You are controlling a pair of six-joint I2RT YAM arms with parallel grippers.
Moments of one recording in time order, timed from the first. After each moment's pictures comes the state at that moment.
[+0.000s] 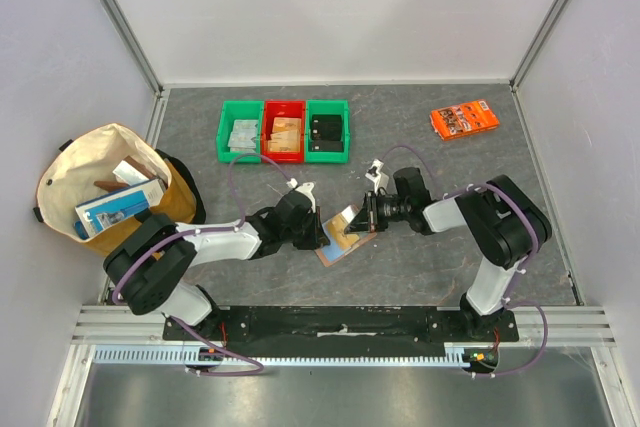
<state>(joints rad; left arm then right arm) -0.82 1.49 0.58 0.11 0.08 -0.74 0.45 1.79 0.60 0.47 -0.82 0.53</state>
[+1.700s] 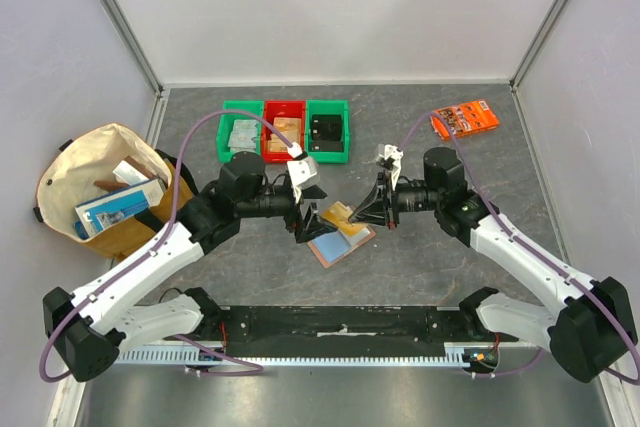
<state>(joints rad) -0.75 1.01 0.92 -0.26 0.54 0.08 0.51 1.10 0.74 0.01 -0.97 0.09</state>
